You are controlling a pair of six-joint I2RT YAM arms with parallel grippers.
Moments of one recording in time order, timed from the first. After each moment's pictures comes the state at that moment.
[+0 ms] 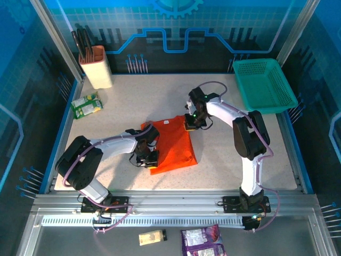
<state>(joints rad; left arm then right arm) -0.60 1.60 0.82 -0.70 0.33 -0.69 0.44 2.03 1.55 -0.88 -0.32 0.30</state>
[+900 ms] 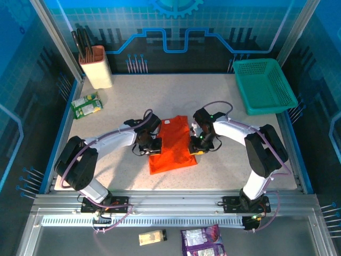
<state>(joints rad) -0.54 1.63 1.05 -0.74 0.25 -0.68 0.53 1.73 1.06 -0.83 -0.42 0.37</state>
